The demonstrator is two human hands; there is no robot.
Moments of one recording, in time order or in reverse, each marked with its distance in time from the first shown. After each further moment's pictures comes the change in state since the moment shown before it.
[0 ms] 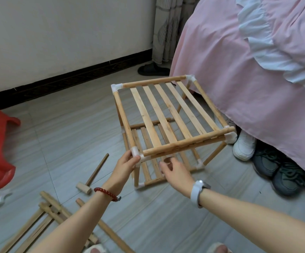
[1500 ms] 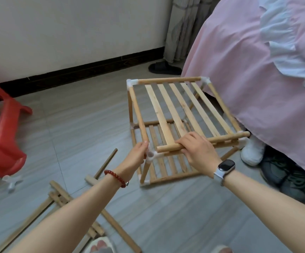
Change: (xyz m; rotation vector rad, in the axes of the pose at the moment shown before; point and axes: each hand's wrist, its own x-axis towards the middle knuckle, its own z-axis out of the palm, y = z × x) left_hand 0.004 0.018 -0.014 0.040 -0.042 -0.059; right_hand 0.022 -0.023 -0.043 -0.827 0.153 -0.722
